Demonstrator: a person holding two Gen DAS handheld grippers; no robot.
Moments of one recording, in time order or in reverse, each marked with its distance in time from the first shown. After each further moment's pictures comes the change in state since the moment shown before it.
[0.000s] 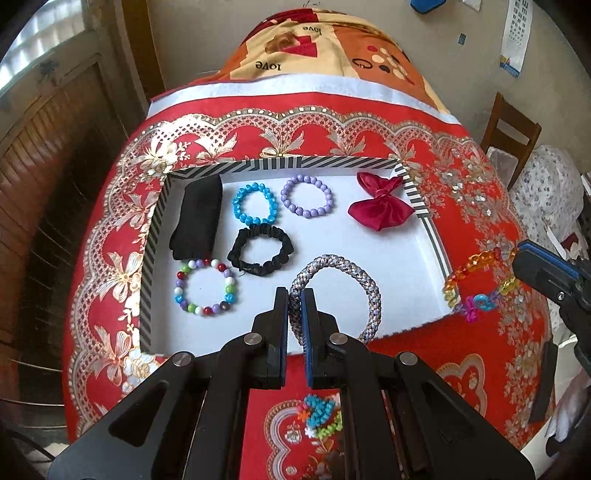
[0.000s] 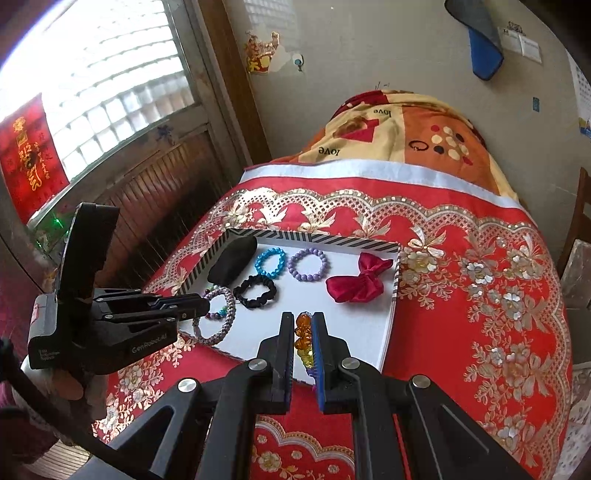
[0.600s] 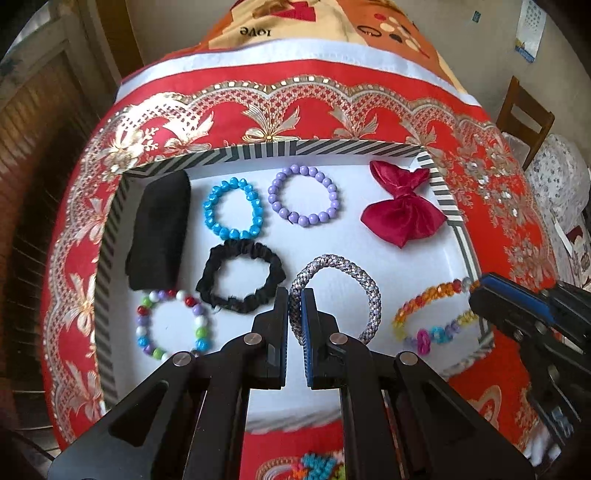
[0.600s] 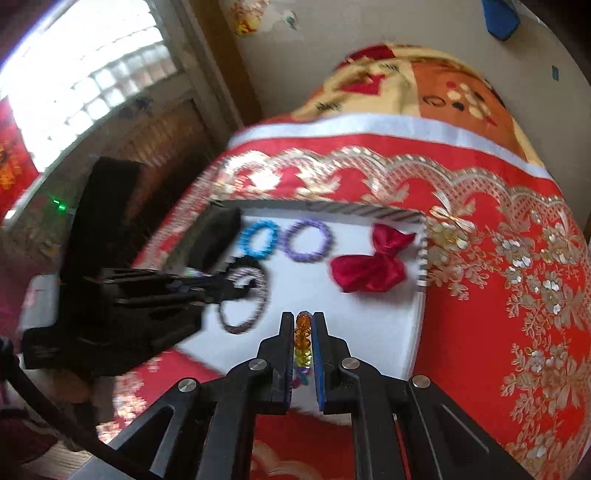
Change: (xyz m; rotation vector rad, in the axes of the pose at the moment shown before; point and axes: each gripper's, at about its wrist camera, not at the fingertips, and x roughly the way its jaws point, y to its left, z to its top) left arm 0.076 -0.007 0.036 0.007 0.099 -0.004; right arm 0.087 -0.024 0.003 0.035 0.136 0.009
